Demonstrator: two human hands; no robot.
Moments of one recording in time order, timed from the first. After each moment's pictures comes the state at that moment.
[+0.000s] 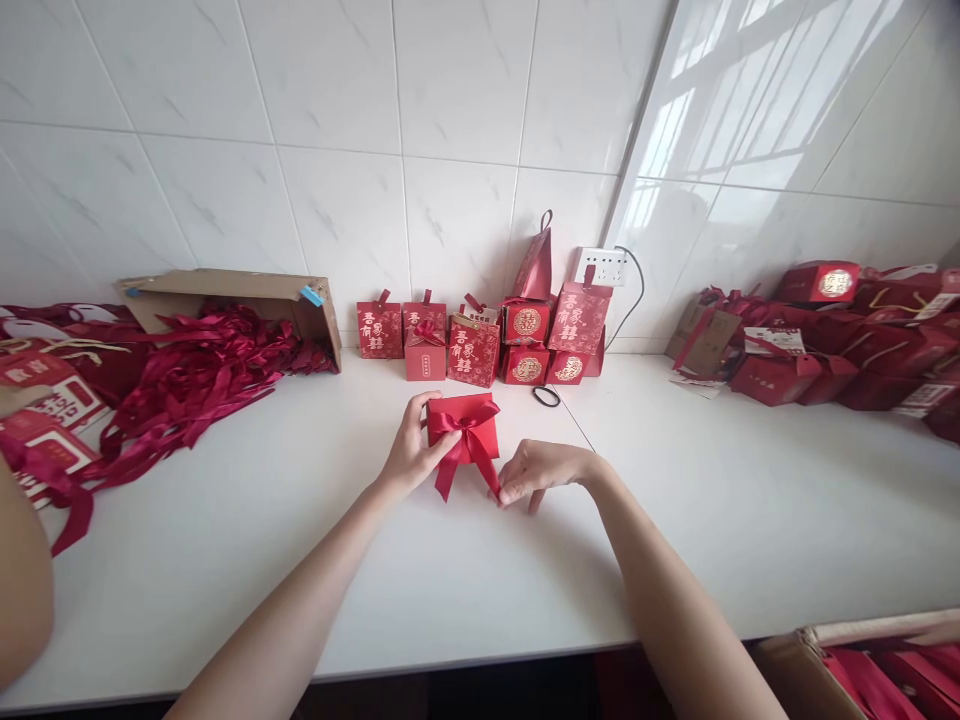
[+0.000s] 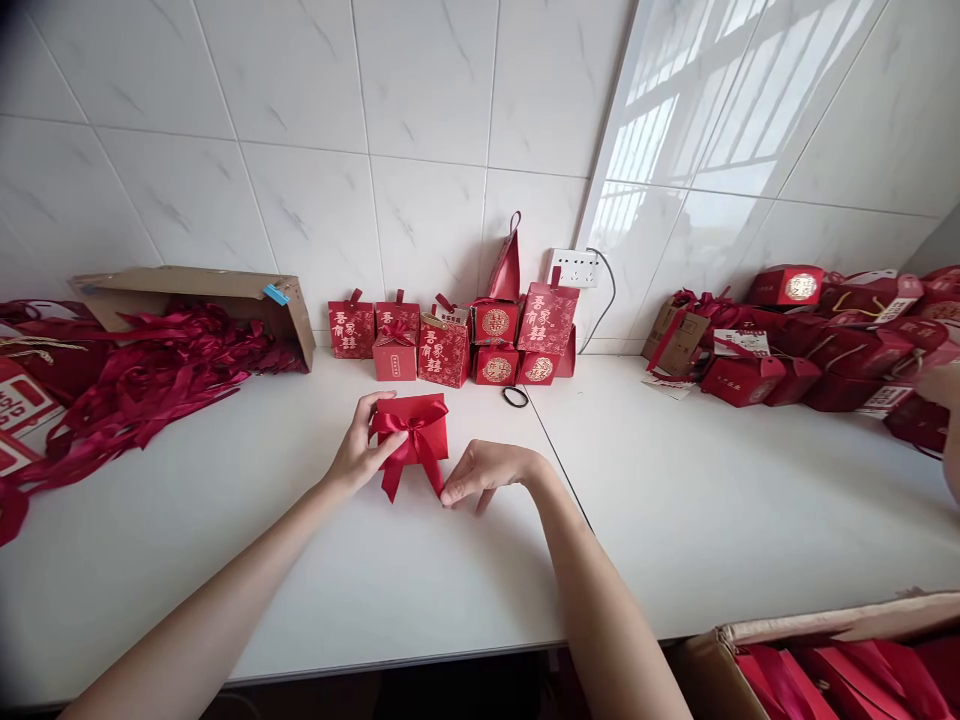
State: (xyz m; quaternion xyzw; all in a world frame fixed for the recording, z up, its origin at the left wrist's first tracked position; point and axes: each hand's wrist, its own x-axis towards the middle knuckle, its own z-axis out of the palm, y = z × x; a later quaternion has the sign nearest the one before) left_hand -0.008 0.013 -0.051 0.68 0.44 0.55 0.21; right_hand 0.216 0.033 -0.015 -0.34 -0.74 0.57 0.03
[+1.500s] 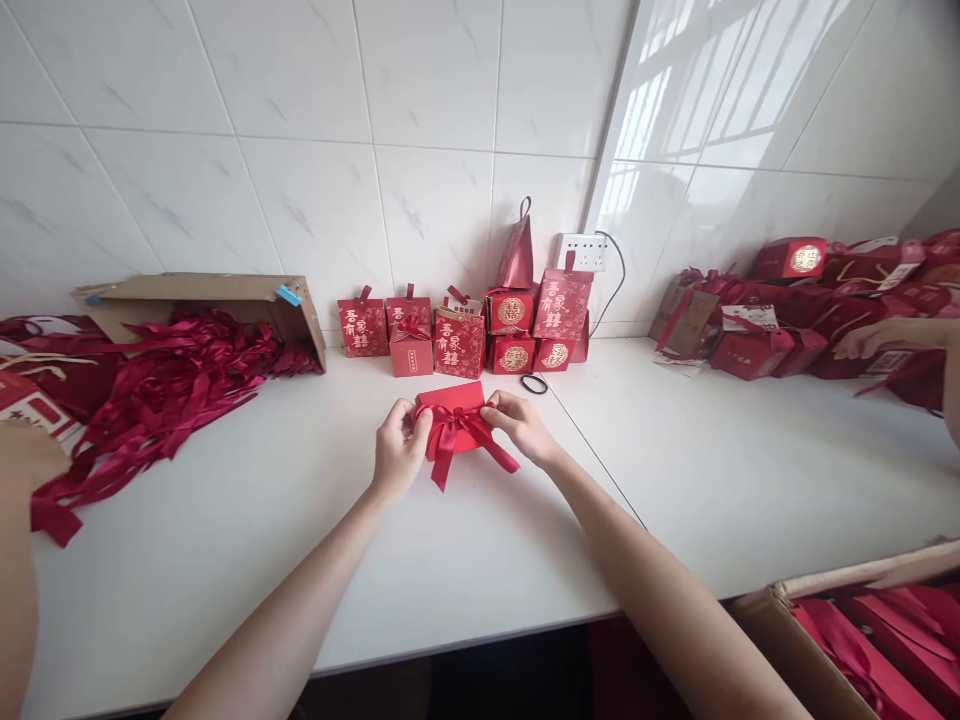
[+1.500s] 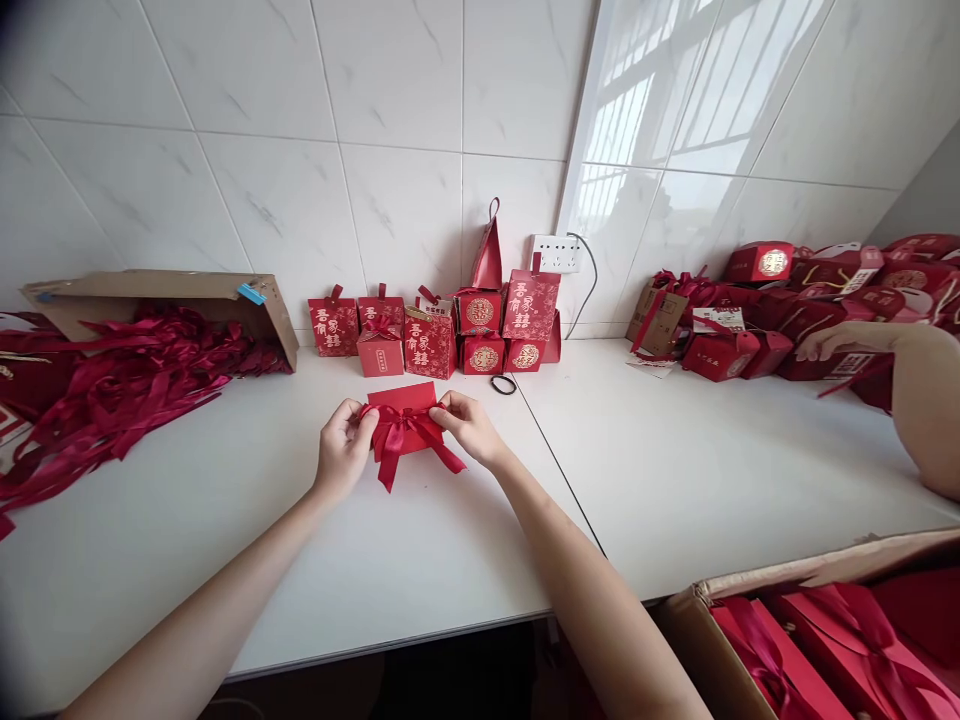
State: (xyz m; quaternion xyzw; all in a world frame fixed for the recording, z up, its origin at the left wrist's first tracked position) left_hand 0.005 0.005 -0.047 0.59 0.50 0.60 0.17; right_hand 0.186 0.041 -0.035 -0.29 -0.64 0.53 0.47
